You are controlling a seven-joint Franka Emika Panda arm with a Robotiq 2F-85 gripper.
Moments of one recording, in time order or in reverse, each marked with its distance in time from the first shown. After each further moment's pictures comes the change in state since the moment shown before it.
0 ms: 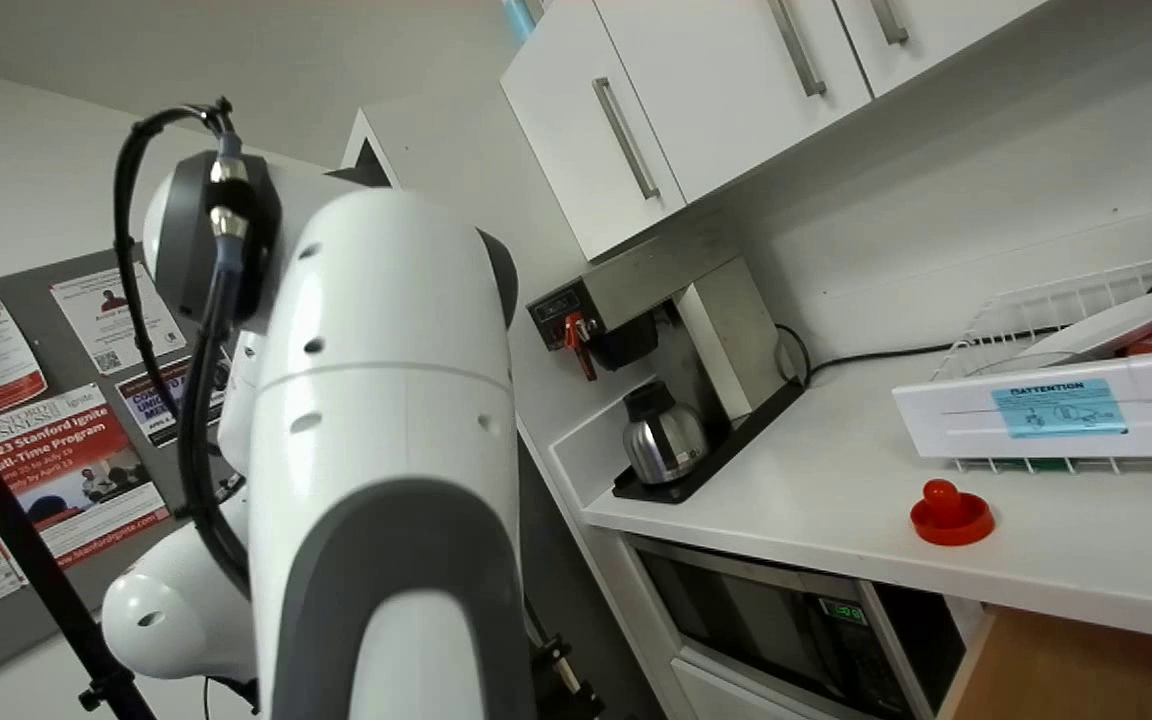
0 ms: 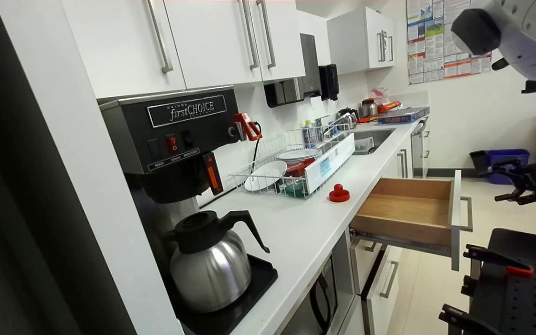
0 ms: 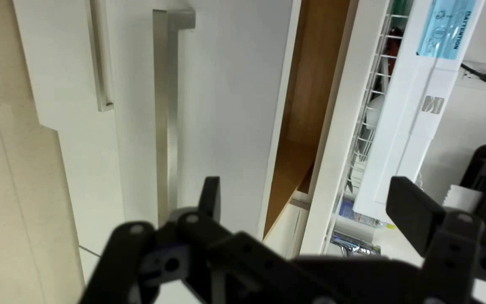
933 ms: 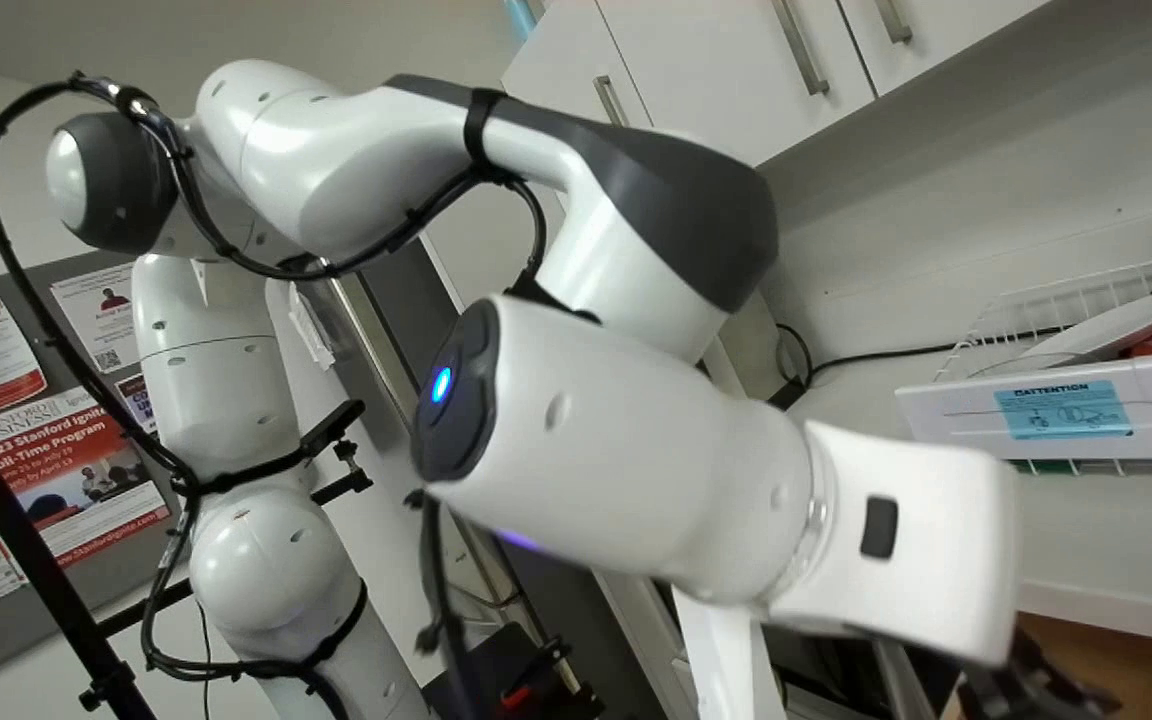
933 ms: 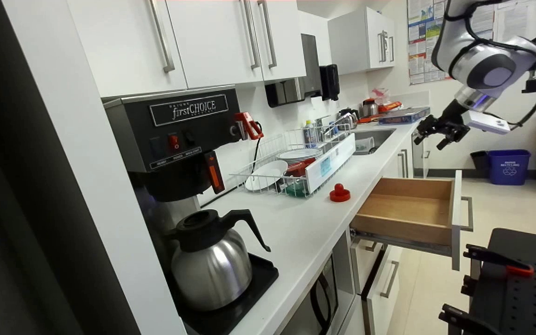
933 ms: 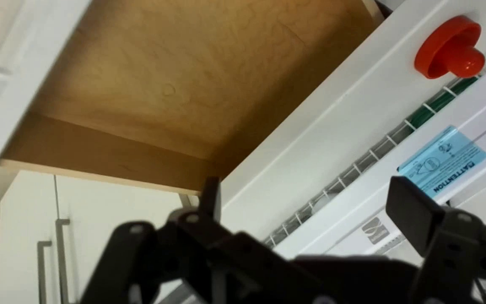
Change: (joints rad) arm 0.894 -0.617 -0.346 -0.115 -0.377 0.934 0.033
